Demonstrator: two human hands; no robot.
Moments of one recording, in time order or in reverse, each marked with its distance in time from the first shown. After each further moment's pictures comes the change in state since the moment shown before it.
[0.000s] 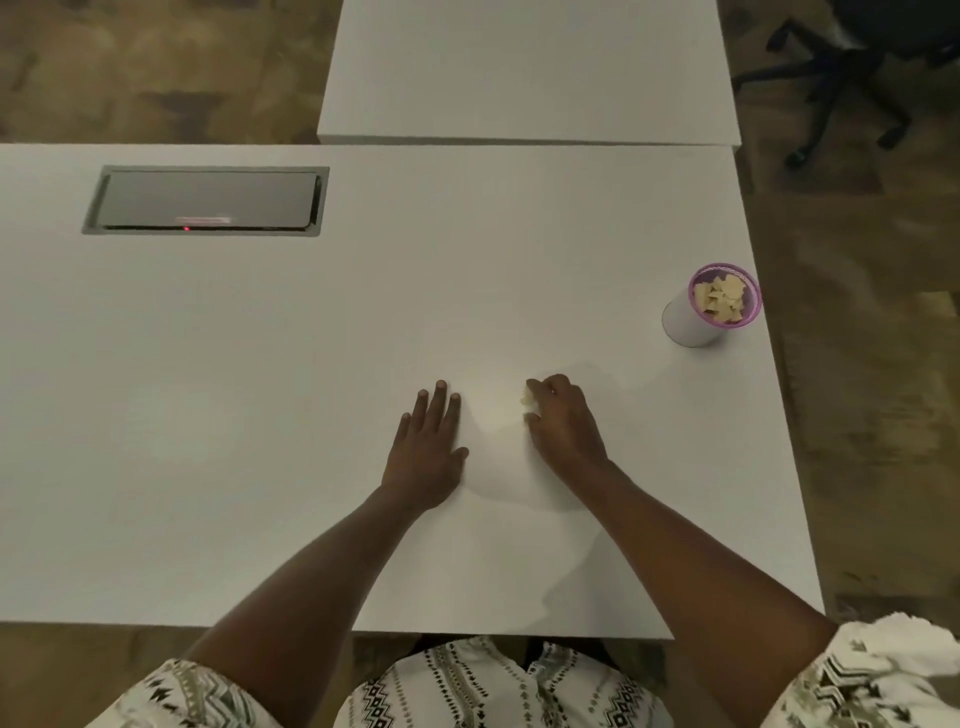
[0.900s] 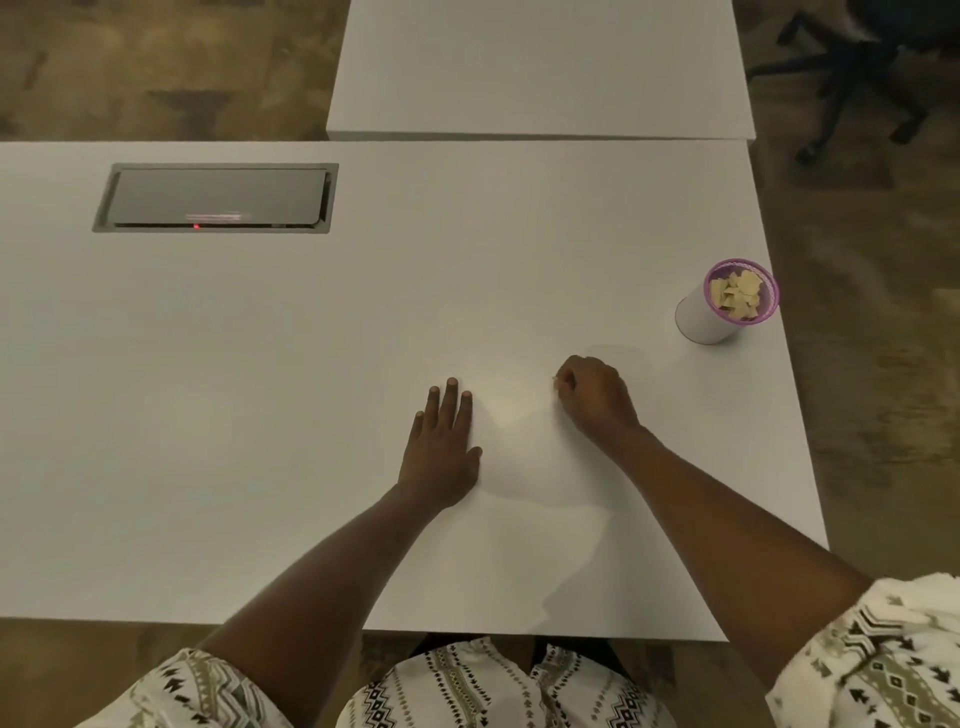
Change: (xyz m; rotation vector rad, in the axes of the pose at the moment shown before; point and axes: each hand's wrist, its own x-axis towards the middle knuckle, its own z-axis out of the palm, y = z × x) left_hand 0.002 0.007 0.004 0.007 0.035 -0.012; right_hand 0.037 0.024 -0.021 0.127 0.047 0.070
